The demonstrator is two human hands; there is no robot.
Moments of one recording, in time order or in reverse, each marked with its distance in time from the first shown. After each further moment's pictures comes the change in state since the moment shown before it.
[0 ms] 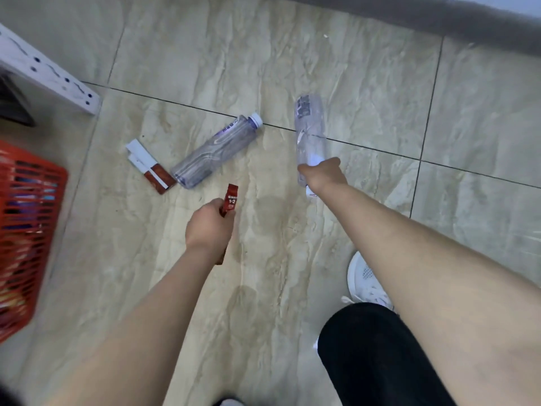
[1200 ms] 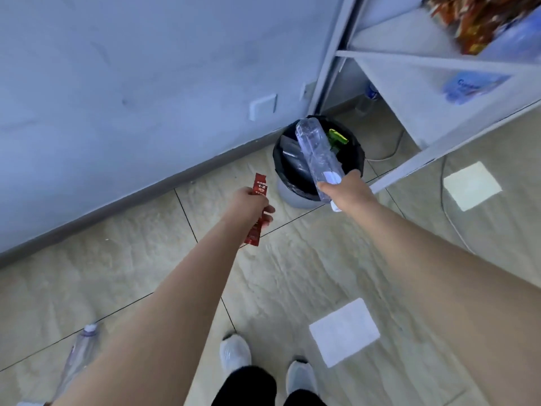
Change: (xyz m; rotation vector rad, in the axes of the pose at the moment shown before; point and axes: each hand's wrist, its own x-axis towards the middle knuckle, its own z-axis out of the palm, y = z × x) left_hand -0.300 0.702 0.048 -0.286 -0.715 0.203; right_hand -0.079 0.225 -0.684 0.312 0.398 0.230
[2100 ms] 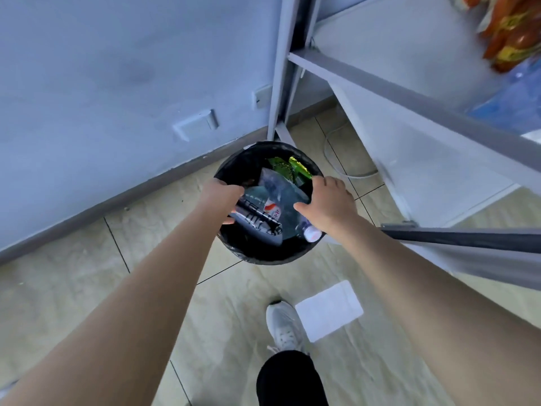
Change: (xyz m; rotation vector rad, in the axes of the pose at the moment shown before) left_hand 0.238 0.098 0.122 0.214 0.187 -0.166; right_hand 0.230 0.006 -0.040 -0.610 -0.105 -0.292
